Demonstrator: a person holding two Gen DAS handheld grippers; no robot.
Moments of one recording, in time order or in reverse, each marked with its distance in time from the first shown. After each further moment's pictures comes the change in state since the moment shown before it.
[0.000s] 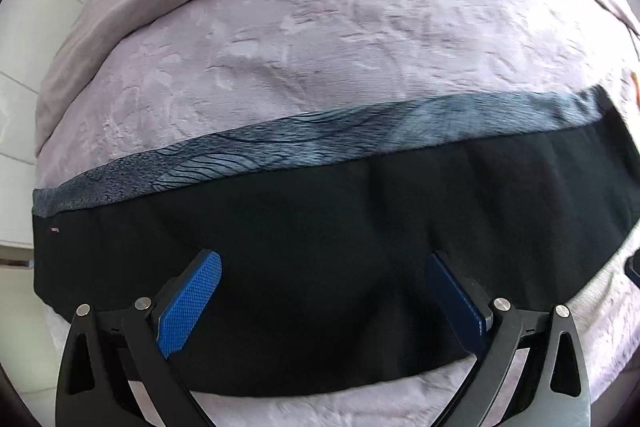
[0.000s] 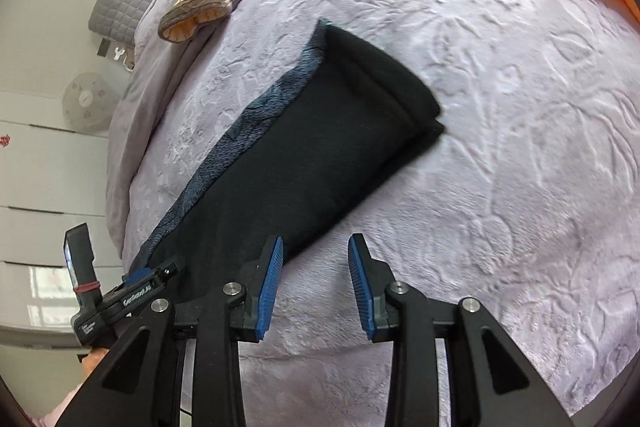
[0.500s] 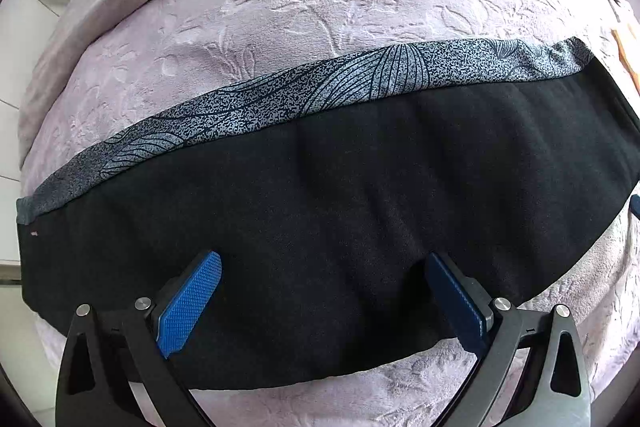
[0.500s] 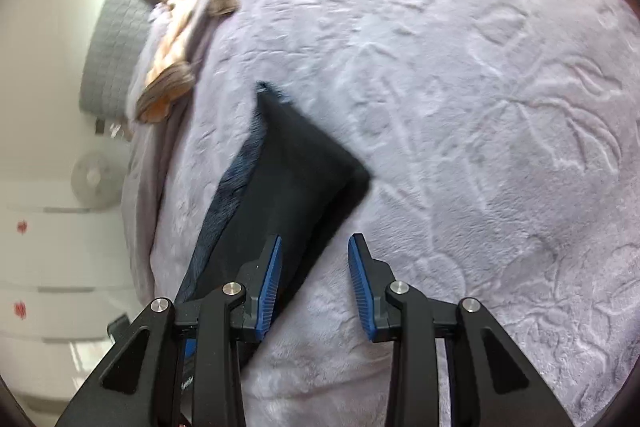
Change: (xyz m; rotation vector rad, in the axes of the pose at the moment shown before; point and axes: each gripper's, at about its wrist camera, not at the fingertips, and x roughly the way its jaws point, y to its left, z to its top) left arm 0.017 -0.039 -0.021 0.075 0.013 -0.016; right arm -0.008 -0.051 0.020 0.257 -0.125 0.064
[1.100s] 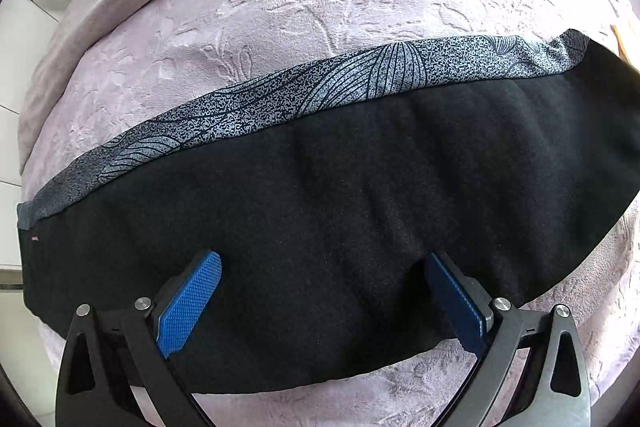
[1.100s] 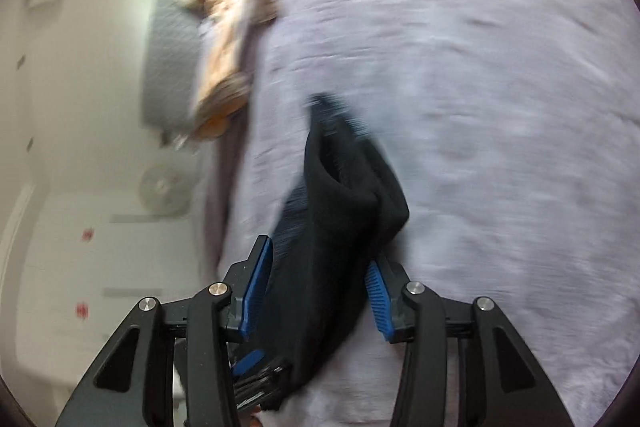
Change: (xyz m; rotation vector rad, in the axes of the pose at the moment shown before) left arm 0.003 0.003 0.000 0.008 -0.008 0.003; right arm 0.027 0.011 0.017 -0.030 0.014 0.331
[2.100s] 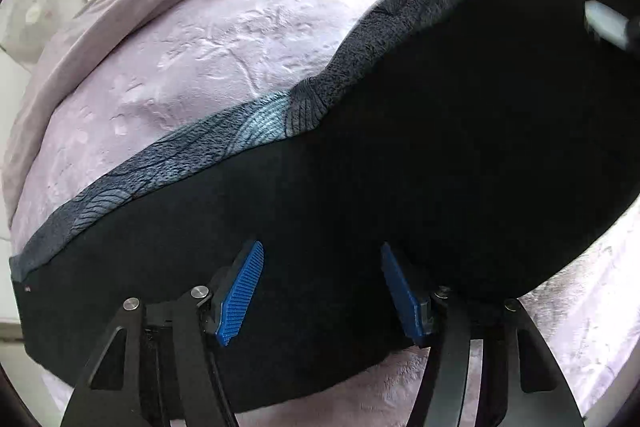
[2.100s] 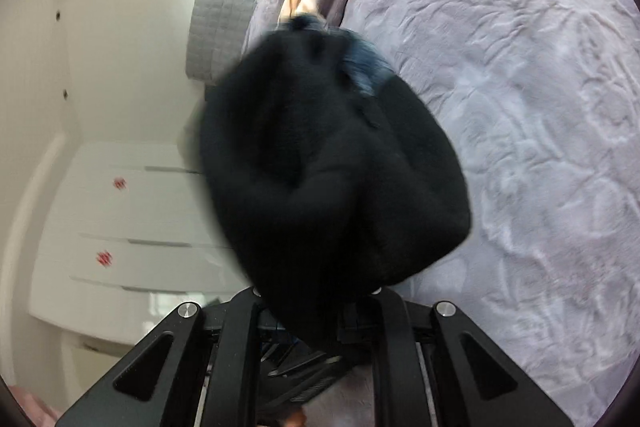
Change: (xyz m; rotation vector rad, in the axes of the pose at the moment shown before) left arm 0.000 -0.017 -0.004 0.148 -0.101 -0.064; right arm 0.038 0.063 -0.023 -0.103 0.128 0.114
